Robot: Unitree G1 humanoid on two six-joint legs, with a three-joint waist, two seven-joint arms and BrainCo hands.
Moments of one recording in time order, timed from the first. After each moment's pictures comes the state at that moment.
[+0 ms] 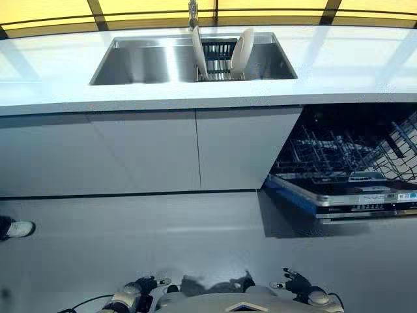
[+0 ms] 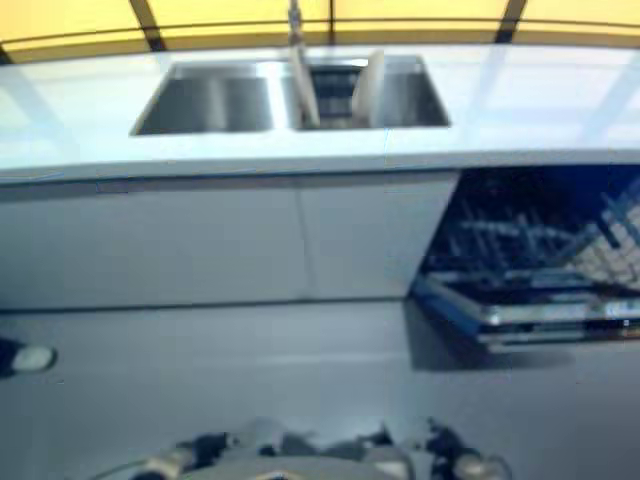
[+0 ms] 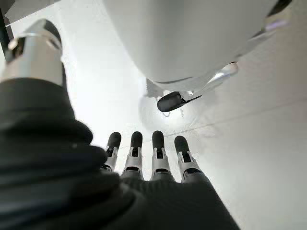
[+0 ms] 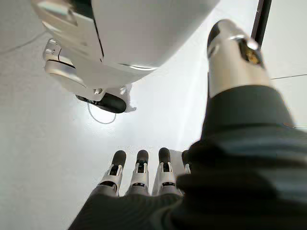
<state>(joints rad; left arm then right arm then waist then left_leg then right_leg) 0.00 0.27 -0.33 1.16 -0.10 0.15 -0.09 0.08 -0.33 0.25 1.14 0.09 -0.08 0.08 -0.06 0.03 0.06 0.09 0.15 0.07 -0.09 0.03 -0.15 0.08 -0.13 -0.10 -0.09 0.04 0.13</state>
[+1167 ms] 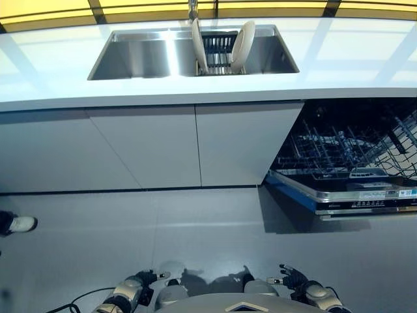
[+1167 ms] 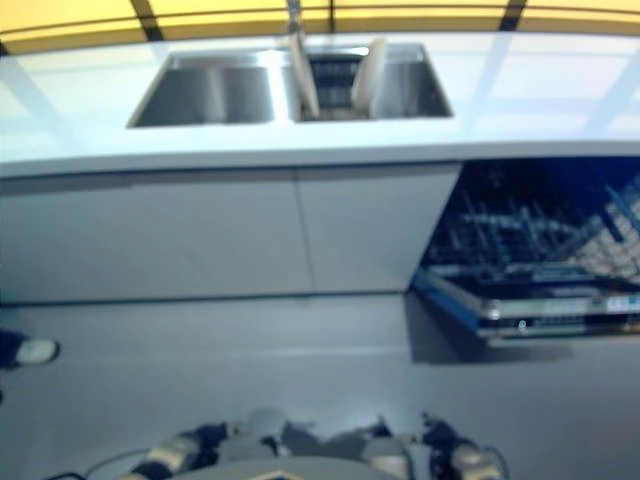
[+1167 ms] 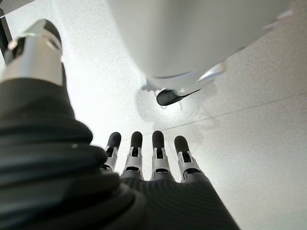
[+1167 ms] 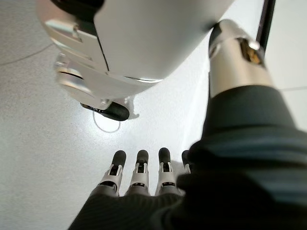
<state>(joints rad) -0.06 0.28 -0.31 1.15 -0.10 0.19 -0.02 -0.01 -0.33 0.28 1.12 0.09 -0.03 0.16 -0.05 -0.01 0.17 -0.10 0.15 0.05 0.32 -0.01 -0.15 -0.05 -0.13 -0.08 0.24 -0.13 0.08</state>
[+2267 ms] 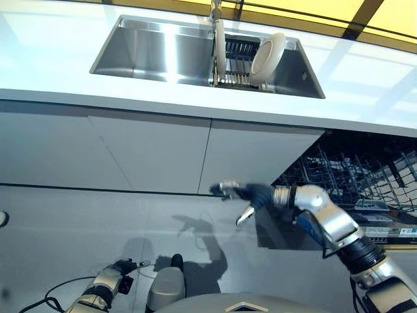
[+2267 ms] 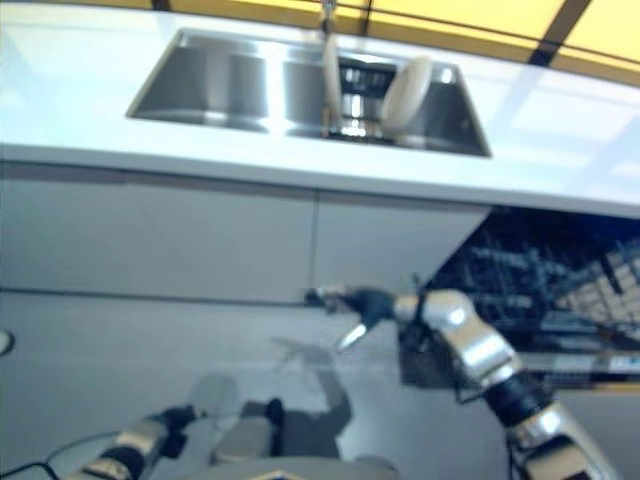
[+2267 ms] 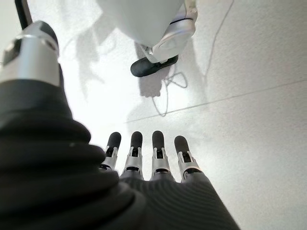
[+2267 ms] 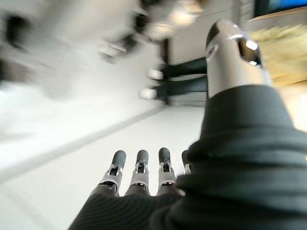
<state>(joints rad) -0.08 0.39 -0.26 1.14 -0.05 0.21 -0.06 -0.38 -0.65 0.36 -0.14 0.49 0.17 0.69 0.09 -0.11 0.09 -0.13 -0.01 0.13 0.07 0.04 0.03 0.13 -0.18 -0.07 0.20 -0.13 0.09</state>
